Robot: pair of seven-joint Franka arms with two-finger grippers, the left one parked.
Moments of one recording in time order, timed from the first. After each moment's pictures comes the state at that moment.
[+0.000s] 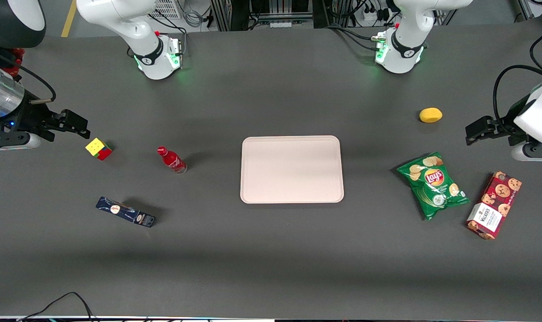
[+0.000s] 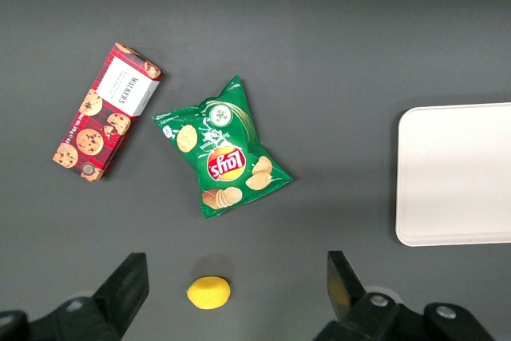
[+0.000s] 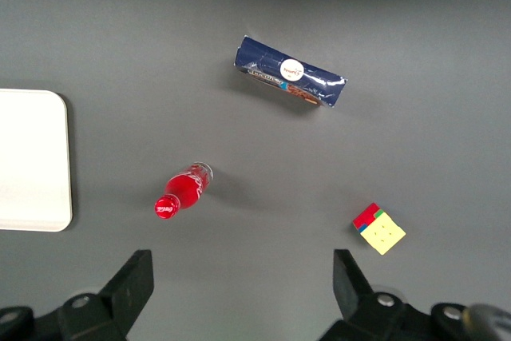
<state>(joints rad) 0.23 -0.06 -0.19 -1.75 0.00 1.69 0.02</state>
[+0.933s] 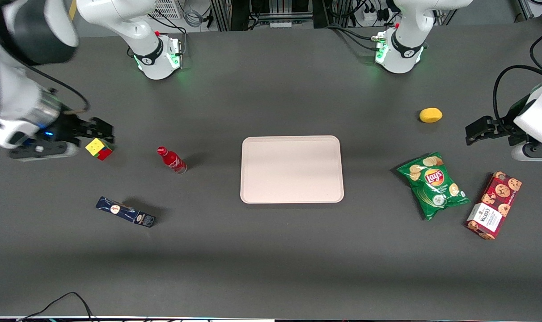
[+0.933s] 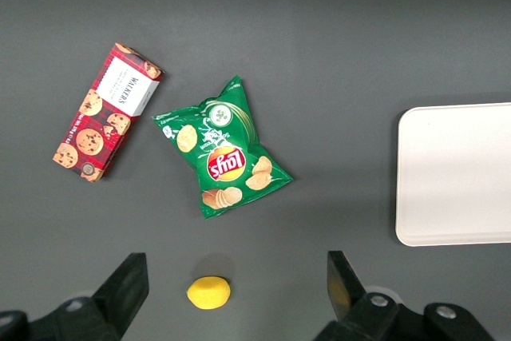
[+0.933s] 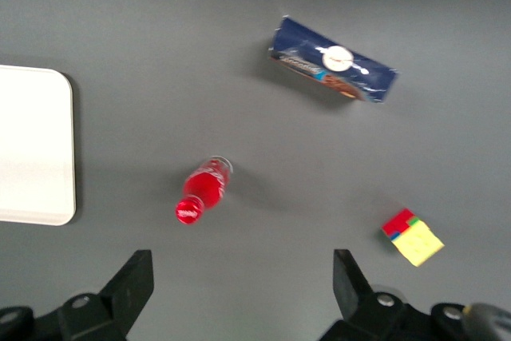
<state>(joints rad) 0.24 -0.03 -0.12 -1.84 0.01 1.76 0.05</state>
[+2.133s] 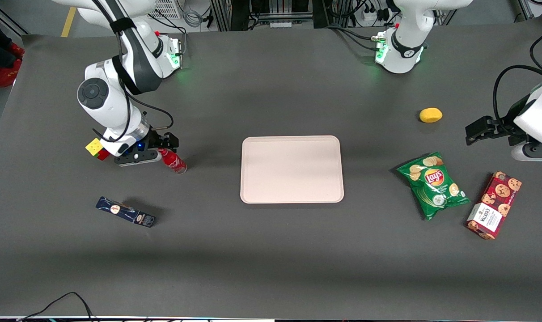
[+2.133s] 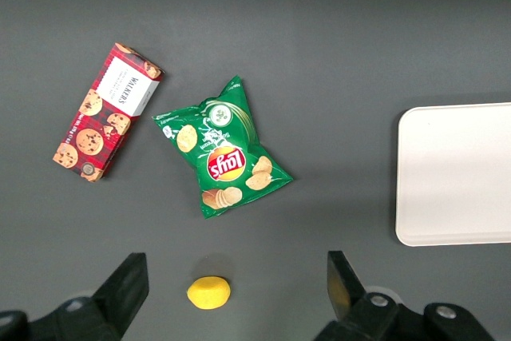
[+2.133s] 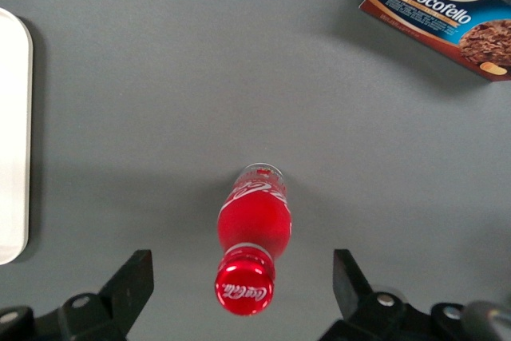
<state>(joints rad) 0.25 0.01 0.03 -2.32 0.01 2.34 0.16</state>
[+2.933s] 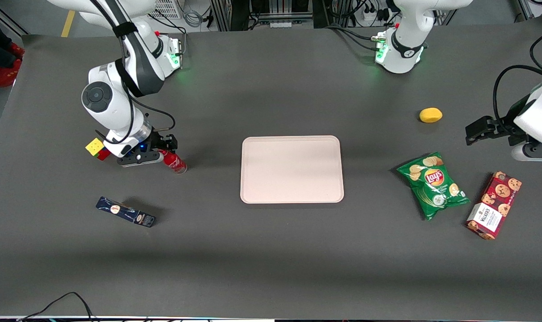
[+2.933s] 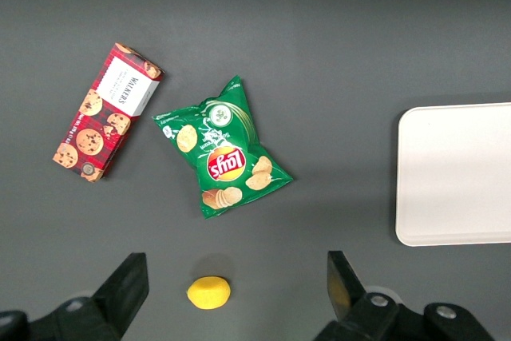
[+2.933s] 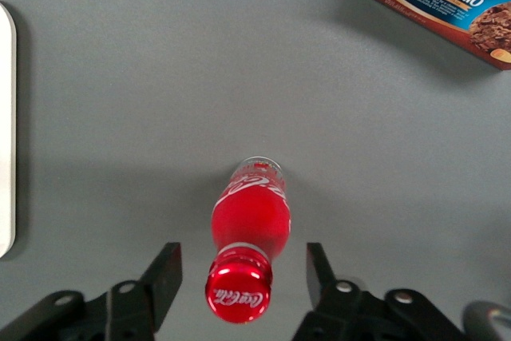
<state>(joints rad) 0.25 0.02 0.03 -2.34 0.01 2.36 0.16</state>
